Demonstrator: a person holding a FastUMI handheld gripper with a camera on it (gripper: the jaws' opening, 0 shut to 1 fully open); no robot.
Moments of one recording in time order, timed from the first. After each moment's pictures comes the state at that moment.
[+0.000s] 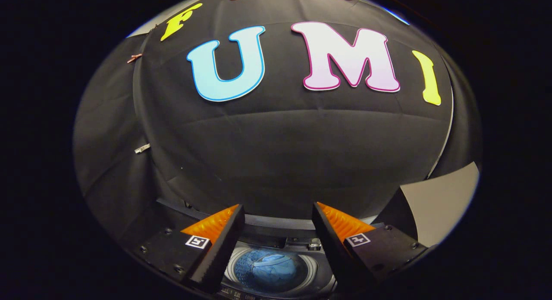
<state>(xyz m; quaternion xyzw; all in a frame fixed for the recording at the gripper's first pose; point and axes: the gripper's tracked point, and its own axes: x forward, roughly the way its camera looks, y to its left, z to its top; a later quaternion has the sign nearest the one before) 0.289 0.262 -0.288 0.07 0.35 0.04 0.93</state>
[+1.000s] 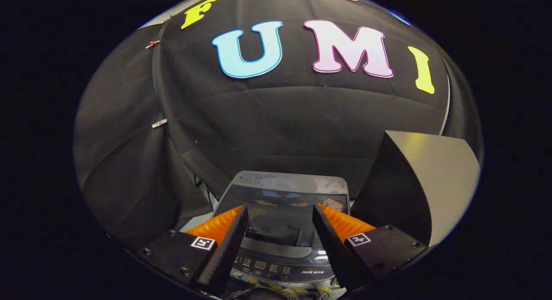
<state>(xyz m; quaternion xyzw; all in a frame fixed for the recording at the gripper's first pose) 0.158 0.283 -0.272 0.05 0.39 0.06 0.92</state>
